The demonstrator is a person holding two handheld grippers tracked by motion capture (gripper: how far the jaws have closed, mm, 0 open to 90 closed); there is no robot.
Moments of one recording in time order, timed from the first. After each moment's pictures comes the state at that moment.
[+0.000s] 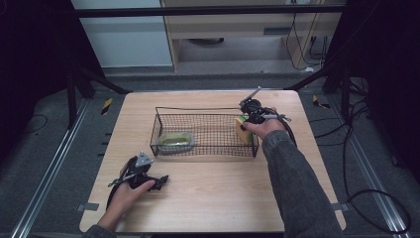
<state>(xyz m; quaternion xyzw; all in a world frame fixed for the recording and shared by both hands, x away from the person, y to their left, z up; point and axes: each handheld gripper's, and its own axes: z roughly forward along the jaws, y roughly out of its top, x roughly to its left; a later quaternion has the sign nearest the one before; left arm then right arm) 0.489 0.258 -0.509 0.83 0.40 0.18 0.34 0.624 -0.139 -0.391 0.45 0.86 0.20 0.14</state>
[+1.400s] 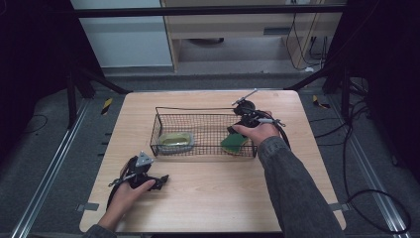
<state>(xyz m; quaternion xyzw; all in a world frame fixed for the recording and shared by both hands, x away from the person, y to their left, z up) 0.489 0.257 -0.509 0.83 0.40 0.18 0.34 0.600 -0.115 -0.377 0.43 0.85 0.27 0.13</state>
